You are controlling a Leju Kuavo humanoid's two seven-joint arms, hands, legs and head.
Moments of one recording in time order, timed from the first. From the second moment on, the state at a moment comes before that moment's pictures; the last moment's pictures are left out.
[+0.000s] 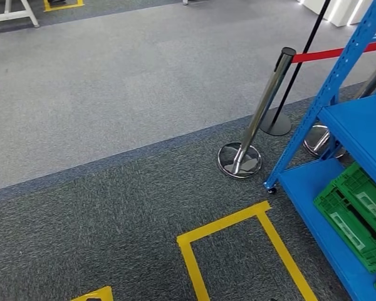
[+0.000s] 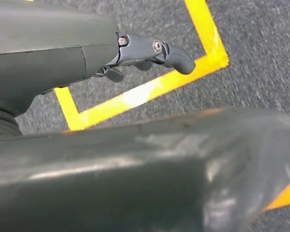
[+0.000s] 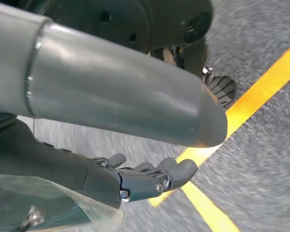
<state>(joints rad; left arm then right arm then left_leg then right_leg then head) -0.04 -0.25 0.96 -0.25 -0.88 0.21 -0.37 0.00 0.23 -0.77 -0.28 0.24 -0.17 -0.02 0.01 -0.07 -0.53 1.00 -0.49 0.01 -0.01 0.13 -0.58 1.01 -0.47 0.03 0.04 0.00</state>
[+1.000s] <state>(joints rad) -0.05 -0.27 0.95 -0.25 -0.90 0.22 -0.36 -0.03 0.32 -1.16 -0.41 0.10 -0.16 -0.06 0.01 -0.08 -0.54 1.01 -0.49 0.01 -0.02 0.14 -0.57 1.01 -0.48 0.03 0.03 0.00</state>
